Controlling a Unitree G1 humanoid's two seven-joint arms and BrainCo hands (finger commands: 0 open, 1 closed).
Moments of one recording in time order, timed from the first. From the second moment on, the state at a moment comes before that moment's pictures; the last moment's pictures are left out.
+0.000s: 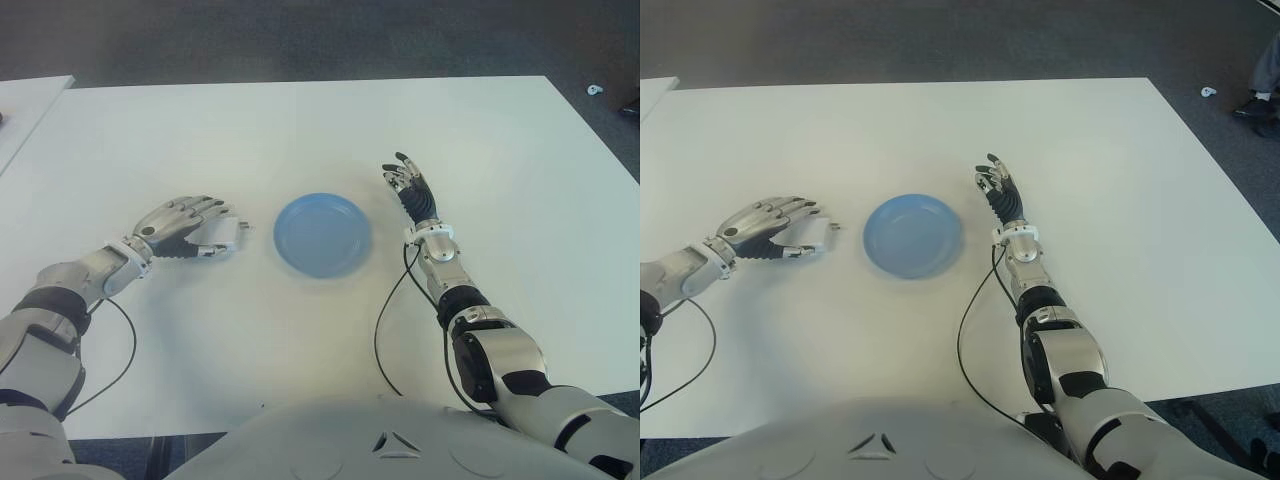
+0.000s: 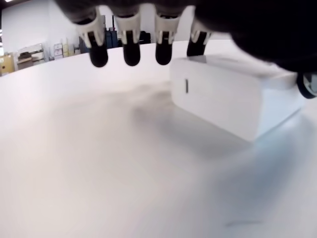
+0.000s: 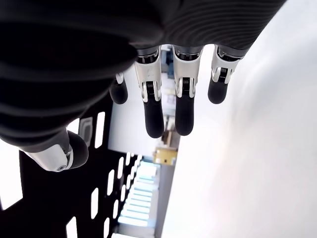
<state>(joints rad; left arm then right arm) -0.42 0.88 -0.58 0.99 0.93 -0.73 0.55 -0.51 -0.11 -0.02 1.04 -0.08 -0.58 -0.02</state>
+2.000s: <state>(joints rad) -0.54 0.75 -0.71 1.20 0.96 -0.59 0.63 -0.51 -0.11 -0.01 1.02 -0.12 -0.58 -0.07</state>
